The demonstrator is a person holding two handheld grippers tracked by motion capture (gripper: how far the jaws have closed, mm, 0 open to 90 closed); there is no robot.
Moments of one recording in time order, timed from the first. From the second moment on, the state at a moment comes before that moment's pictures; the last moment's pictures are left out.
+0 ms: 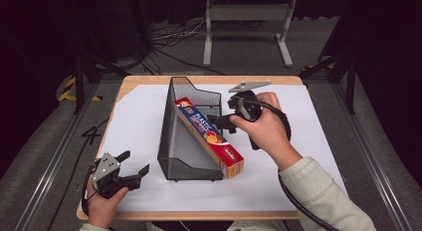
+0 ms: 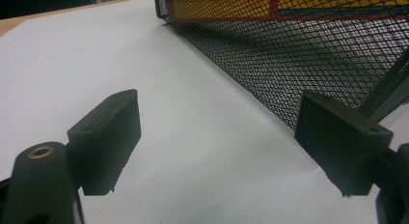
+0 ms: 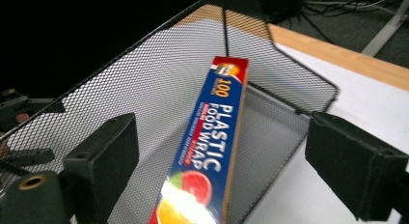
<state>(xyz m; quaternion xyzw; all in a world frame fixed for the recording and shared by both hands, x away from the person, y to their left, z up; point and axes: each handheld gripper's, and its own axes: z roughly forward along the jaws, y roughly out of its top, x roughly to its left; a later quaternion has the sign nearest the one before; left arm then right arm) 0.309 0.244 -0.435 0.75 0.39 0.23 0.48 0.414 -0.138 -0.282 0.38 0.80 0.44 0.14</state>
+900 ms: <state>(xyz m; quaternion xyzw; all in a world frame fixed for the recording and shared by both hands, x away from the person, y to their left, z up) 0.308 0.241 -0.435 0.75 0.39 0.23 0.48 0.361 -0.286 -0.307 0.37 0.77 0.48 0.21</state>
